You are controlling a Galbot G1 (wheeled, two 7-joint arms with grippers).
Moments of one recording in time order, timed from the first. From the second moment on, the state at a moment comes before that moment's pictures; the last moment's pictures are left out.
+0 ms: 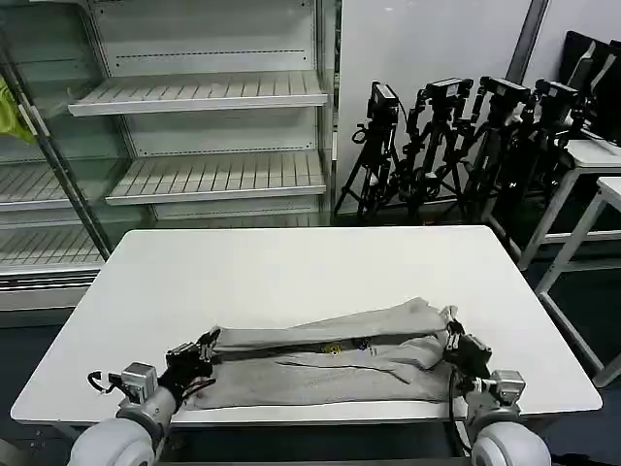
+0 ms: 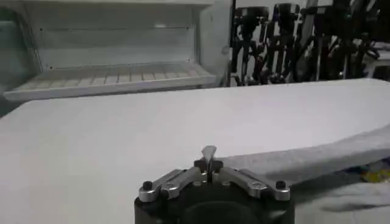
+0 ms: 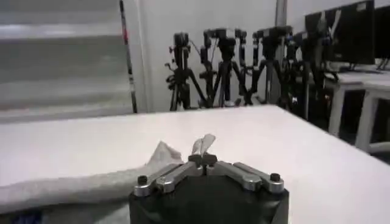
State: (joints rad) left arm 1.40 -1.01 -0.46 -2.13 -0.56 0.52 -0.15; right arm -1.41 1.21 0.53 2.03 0.42 -0.30 0.22
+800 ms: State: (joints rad) left arm 1.56 -1.18 -0.49 -2.25 -0.58 0.45 -0.31; right arm -1.60 1.25 0.60 2.23 0.40 -0.33 0.24
